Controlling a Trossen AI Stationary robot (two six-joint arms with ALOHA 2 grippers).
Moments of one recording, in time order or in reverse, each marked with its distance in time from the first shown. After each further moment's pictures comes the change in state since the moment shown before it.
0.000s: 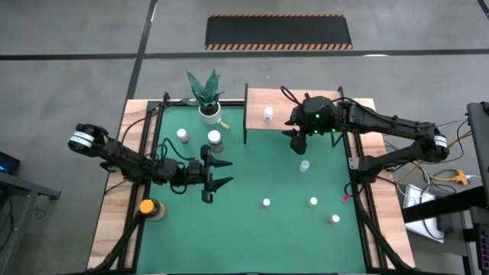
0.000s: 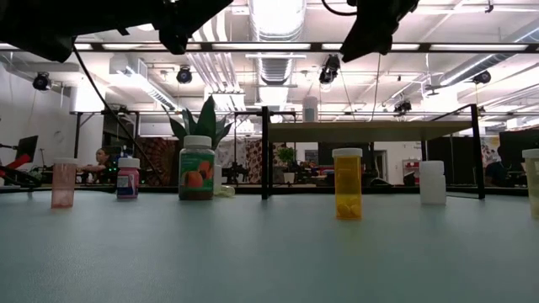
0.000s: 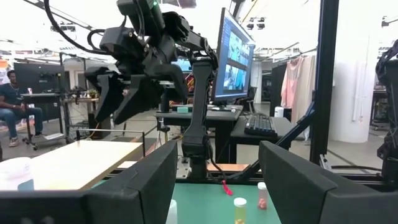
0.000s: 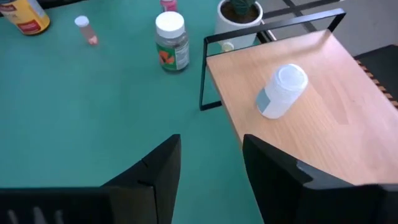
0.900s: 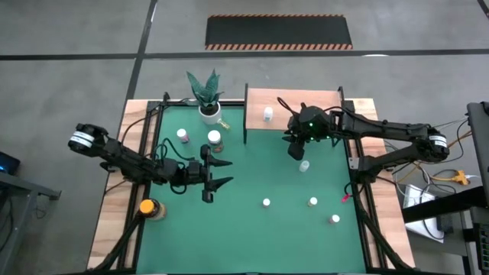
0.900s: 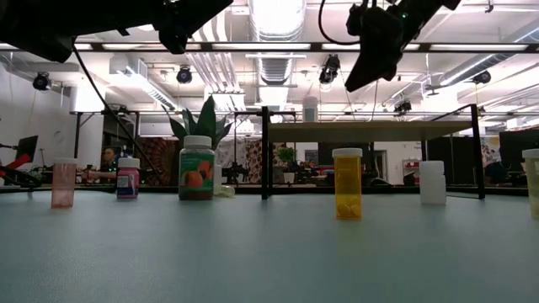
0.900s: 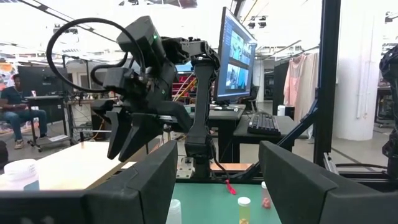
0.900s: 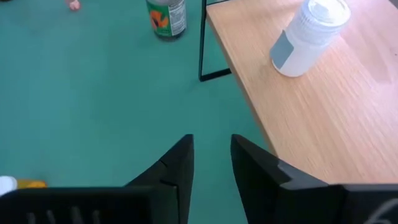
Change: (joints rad) left arm 0.001 0.000 -0.001 0.000 -0.006 0.018; right arm 0.000 0.000 -0.180 0.110 0.001 0.021
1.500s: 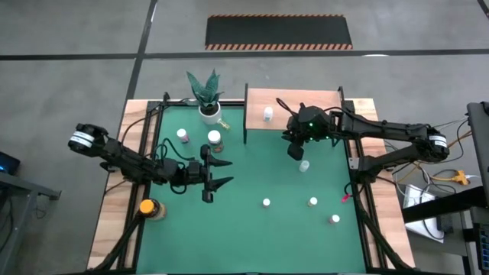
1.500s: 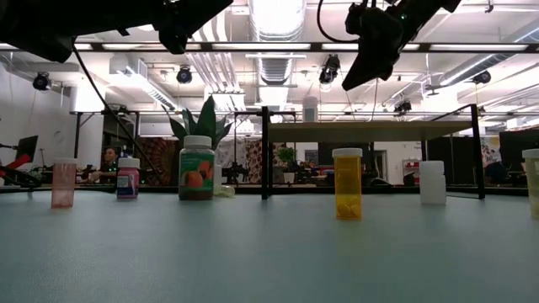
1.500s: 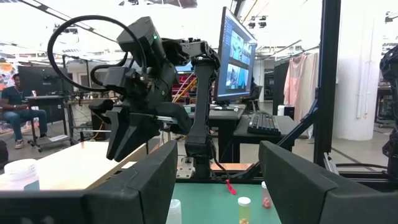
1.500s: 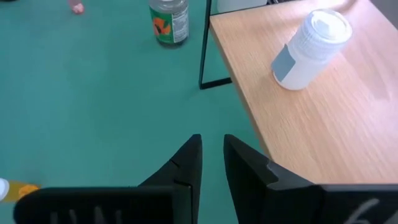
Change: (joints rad) left arm 0.000 0.000 0.000 0.000 0.000 0.000; right arm 0.000 0.000 -0.013 0.046 0.000 -0.047
